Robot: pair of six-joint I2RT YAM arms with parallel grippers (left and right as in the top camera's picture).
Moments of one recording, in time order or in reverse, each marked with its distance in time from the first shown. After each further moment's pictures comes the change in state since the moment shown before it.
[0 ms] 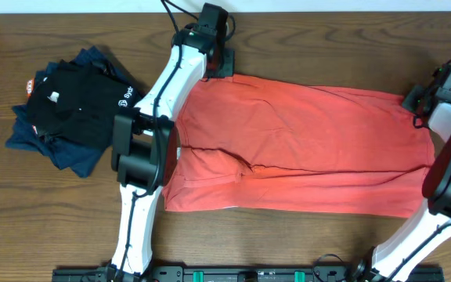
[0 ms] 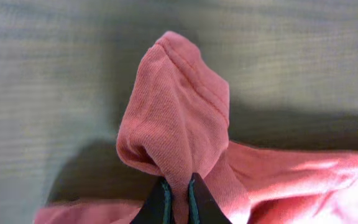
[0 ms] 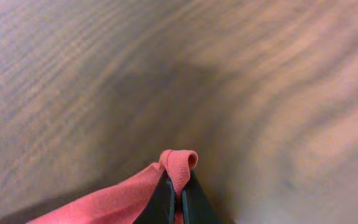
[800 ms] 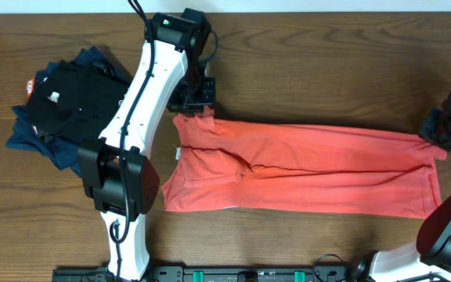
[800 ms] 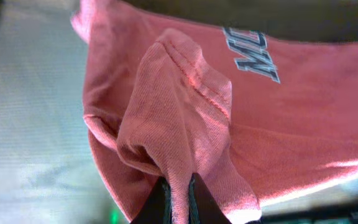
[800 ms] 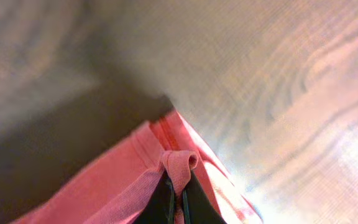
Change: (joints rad) left arm 0.010 -0.238 -0.004 -0.721 0.085 -0.011; right arm -0.008 -0.336 -0.002 -0.691 0.249 -0.014
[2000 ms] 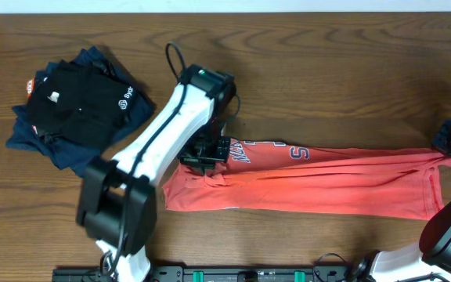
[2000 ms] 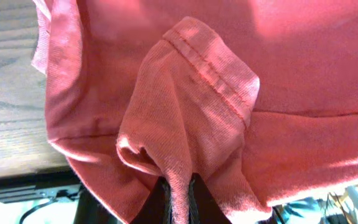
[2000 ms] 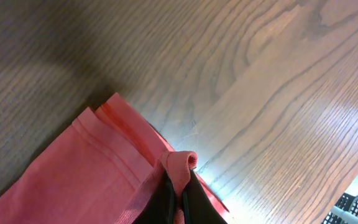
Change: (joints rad) left arm -0.181 -0.208 -0.491 0.038 0.053 -0.045; right arm -0.073 0.000 0.000 -0.052 0.084 -0.001
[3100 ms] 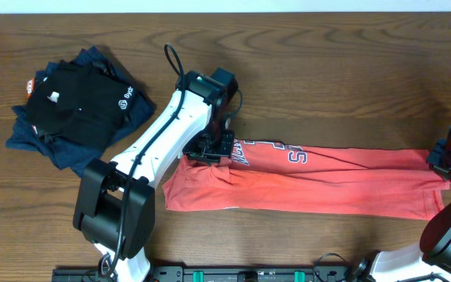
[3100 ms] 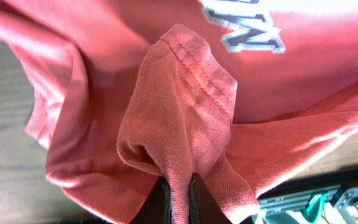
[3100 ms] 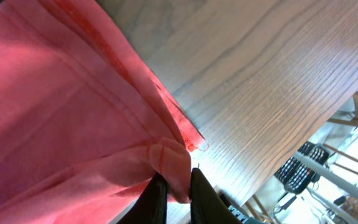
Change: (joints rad) left arm 0.000 -0.013 -0.058 0.223 -0.002 -0.019; right arm -0.016 0.000 0.000 -0.259 0.019 0.008
